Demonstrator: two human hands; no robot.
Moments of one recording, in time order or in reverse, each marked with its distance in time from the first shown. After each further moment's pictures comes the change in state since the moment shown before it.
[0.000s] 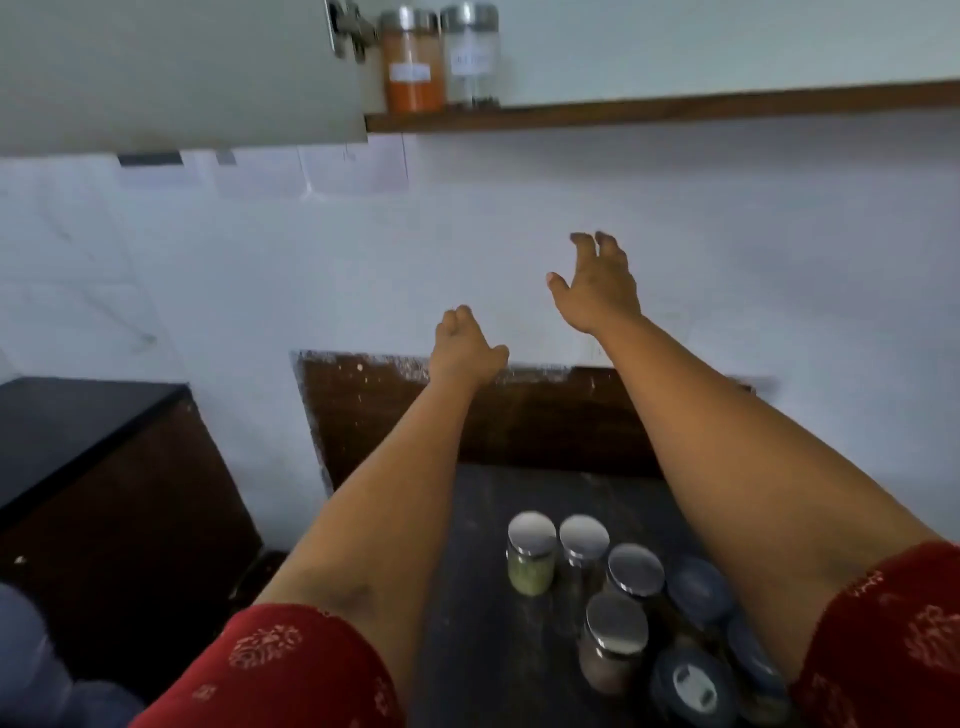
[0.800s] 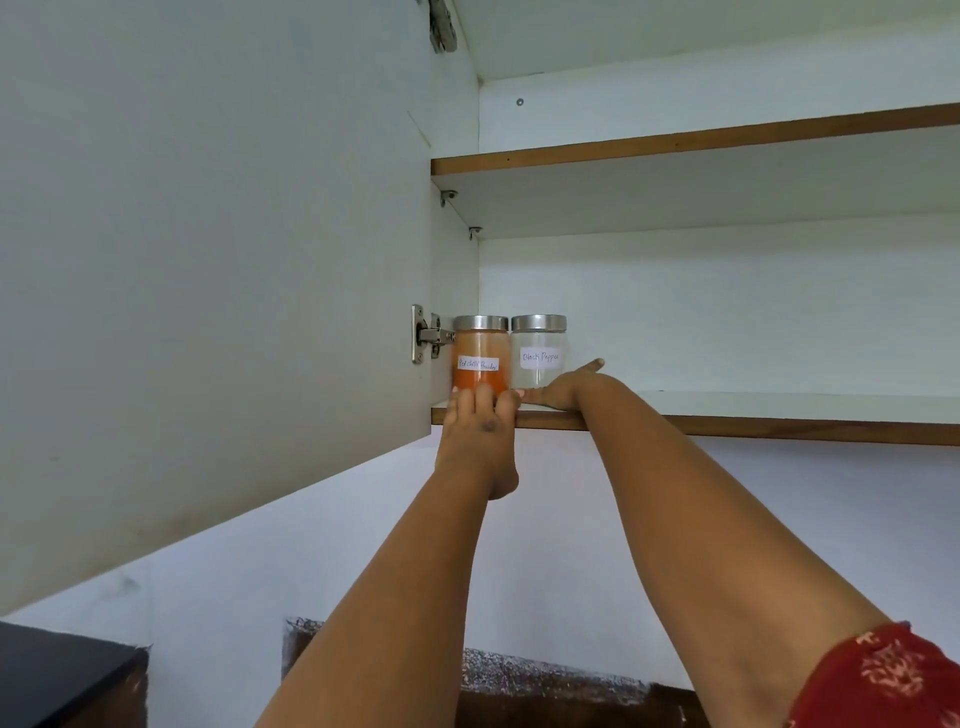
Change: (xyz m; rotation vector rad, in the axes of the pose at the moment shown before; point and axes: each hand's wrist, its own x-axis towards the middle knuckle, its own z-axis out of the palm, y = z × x) left_hand 0.174 0.050 -0.159 0.515 0.409 0.413; right_hand 0.253 -0.151 -0.031 -0.108 -0.363 0.182
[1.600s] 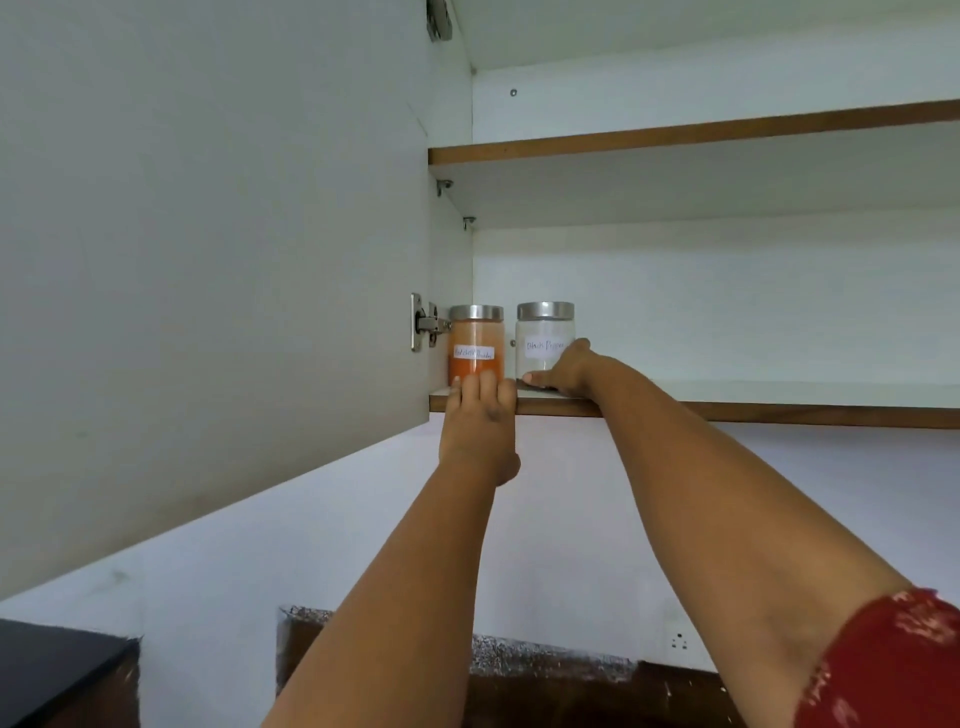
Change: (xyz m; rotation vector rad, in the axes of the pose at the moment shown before) left_hand -0.002 0.003 0.005 0.095 0.094 0.033; right_hand -0.004 0.010 -0.007 0.370 0.137 -0.115
